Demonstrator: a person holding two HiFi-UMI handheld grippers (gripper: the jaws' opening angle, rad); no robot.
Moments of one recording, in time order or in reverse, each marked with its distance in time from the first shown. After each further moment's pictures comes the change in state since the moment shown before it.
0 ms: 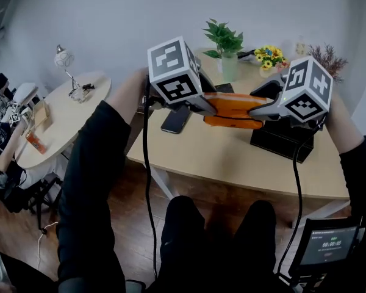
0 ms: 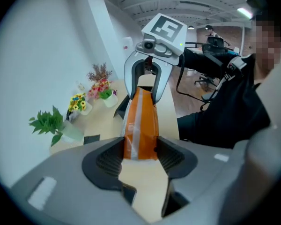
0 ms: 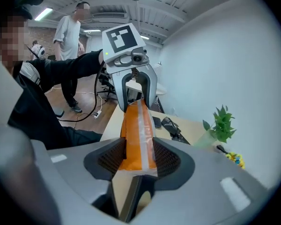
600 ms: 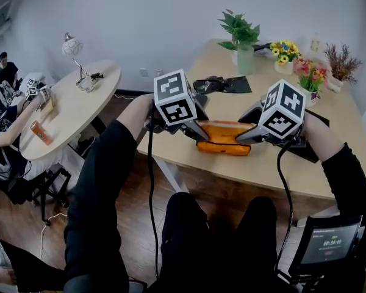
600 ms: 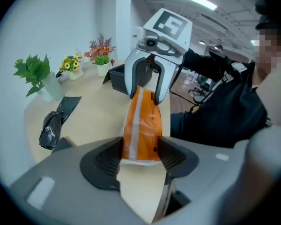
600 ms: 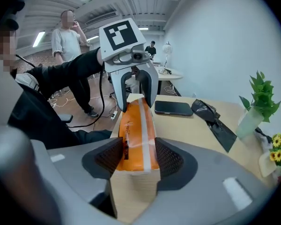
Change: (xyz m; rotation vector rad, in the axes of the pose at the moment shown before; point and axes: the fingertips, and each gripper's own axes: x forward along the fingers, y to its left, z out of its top) left arm 0.059 -0.034 -0.116 -0.225 0.035 -0.211; right arm 0.125 0.045 -0.022 0.130 0.071 0.267
